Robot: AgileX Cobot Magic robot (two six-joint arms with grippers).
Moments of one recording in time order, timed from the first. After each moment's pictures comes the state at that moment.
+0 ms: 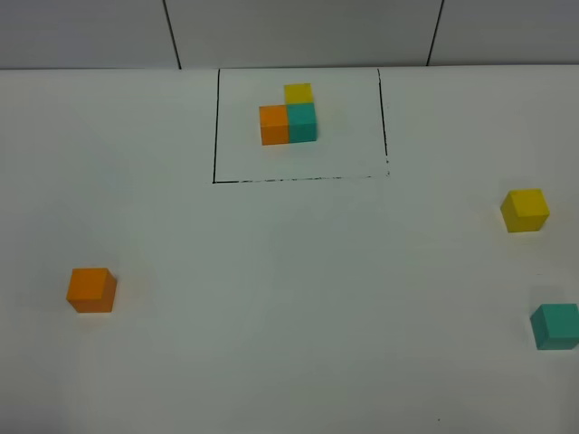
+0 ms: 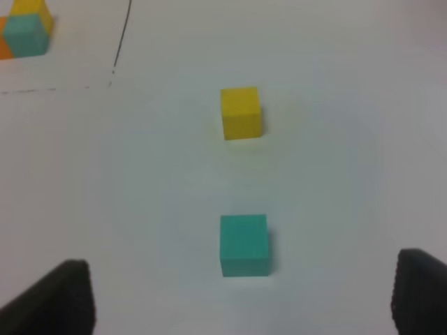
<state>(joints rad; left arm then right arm) 0.00 -0.01 -0.51 -0.08 1.06 0.14 -0.07 0.01 -0.50 0.07 1.07 -0.06</state>
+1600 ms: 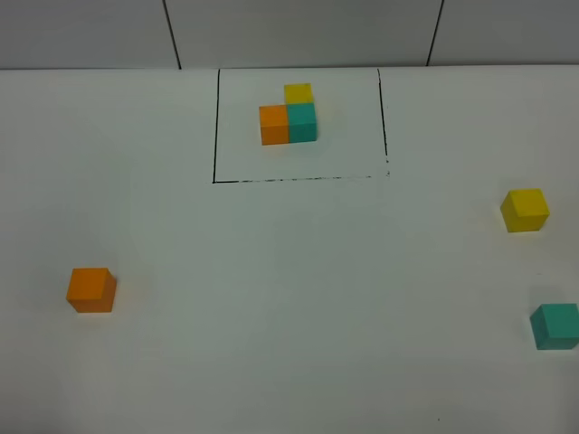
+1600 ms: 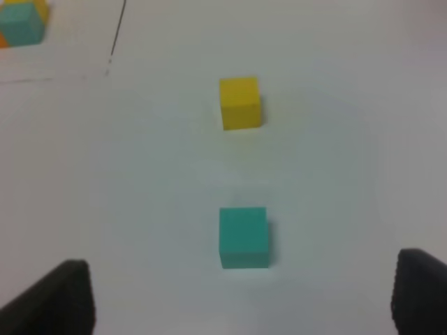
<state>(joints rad) 0.00 -0.01 -0.51 -0.08 1.06 0.14 -0.07 0.10 -0.51 0.07 1.05 -0.06</state>
